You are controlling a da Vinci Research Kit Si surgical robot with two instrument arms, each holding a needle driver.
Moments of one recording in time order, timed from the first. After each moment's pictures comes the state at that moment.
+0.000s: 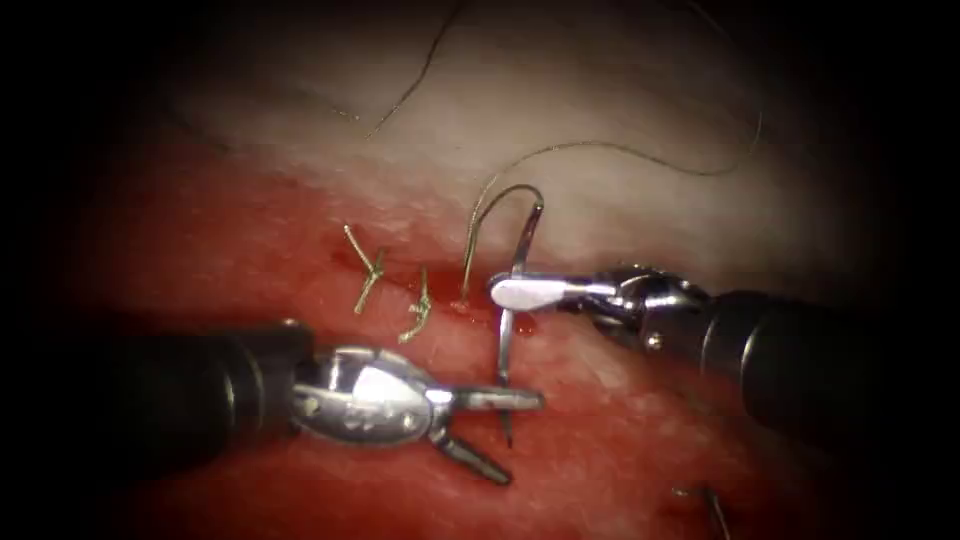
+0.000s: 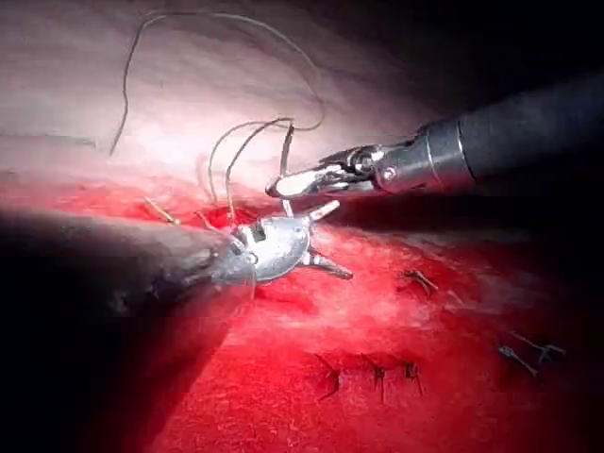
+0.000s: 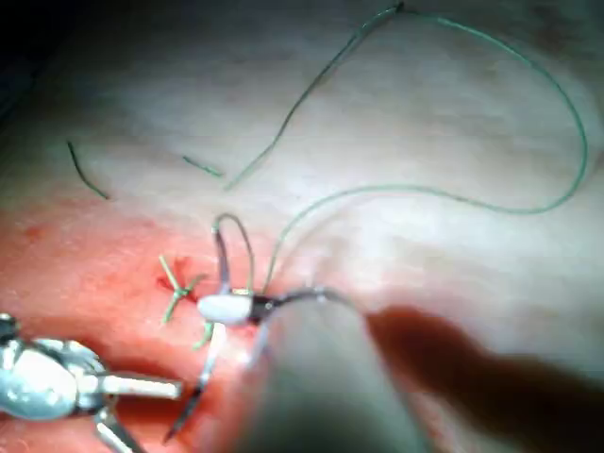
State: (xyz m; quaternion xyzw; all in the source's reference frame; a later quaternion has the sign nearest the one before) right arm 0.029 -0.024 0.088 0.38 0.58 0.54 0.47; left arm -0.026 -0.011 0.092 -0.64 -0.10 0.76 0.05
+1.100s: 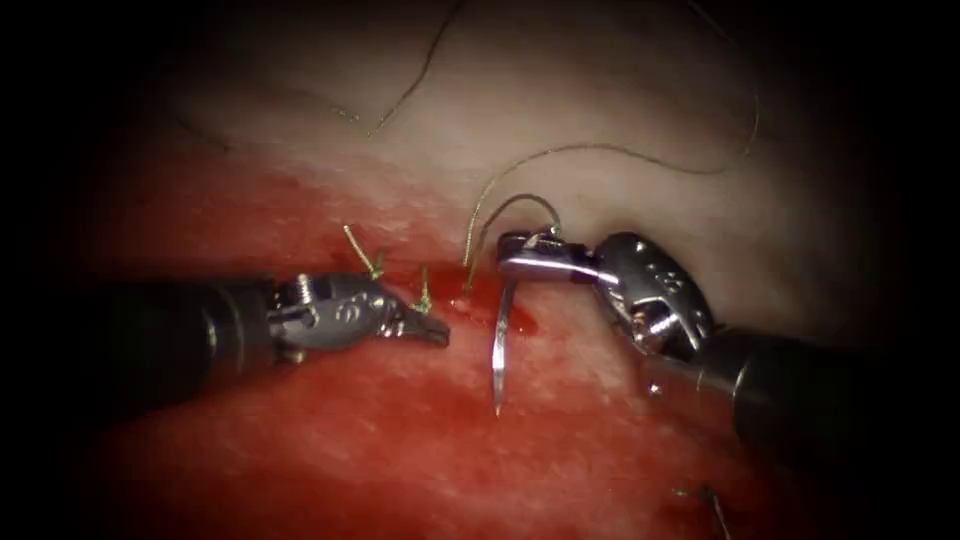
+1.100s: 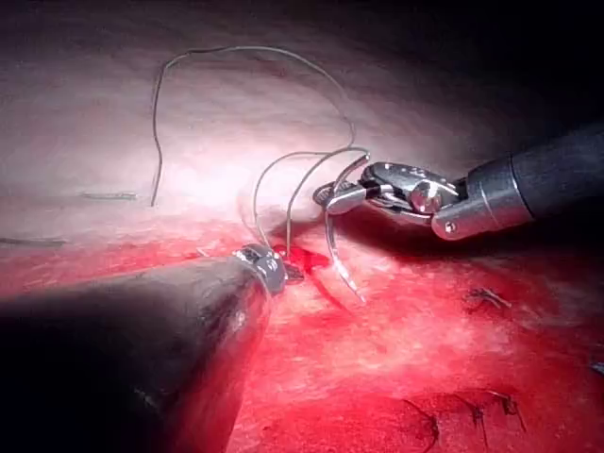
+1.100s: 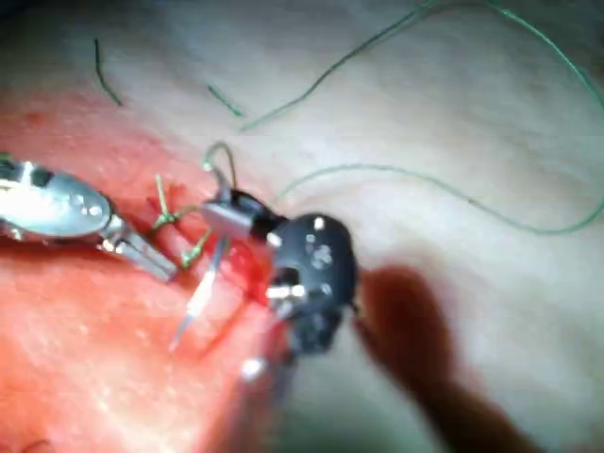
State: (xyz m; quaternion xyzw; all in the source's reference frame) right arm 0.028 -0.021 0.088 0.12 0.70 0.38 0.60; left arm -0.020 -0.007 0.103 -0.37 -0.17 0.90 0.15
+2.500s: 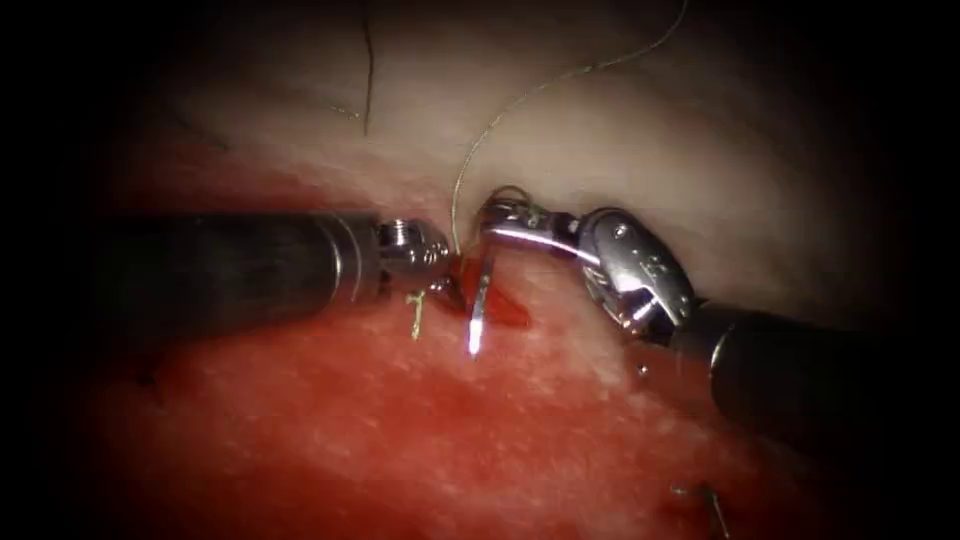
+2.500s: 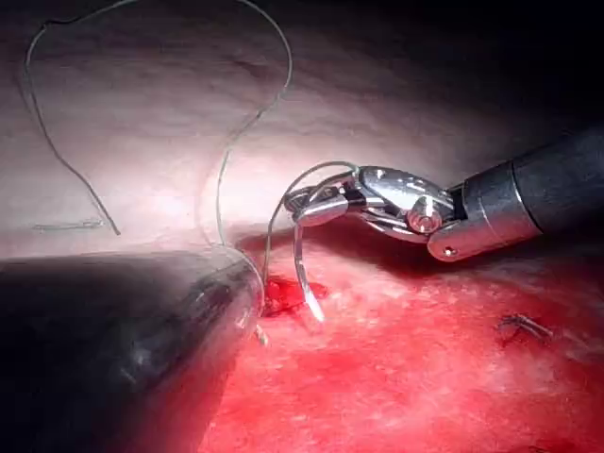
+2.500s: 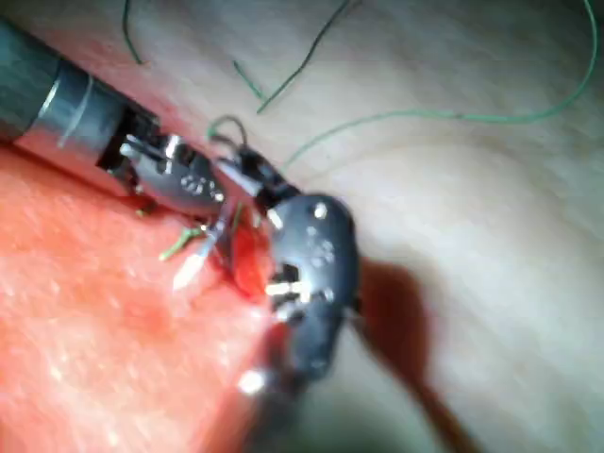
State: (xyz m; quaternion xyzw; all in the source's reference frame) right arm 0.030 -0.019 0.090 0.00 0.71 0.30 0.64; left arm -0.022 -0.004 0.114 -0.21 -0.31 0.93 0.04
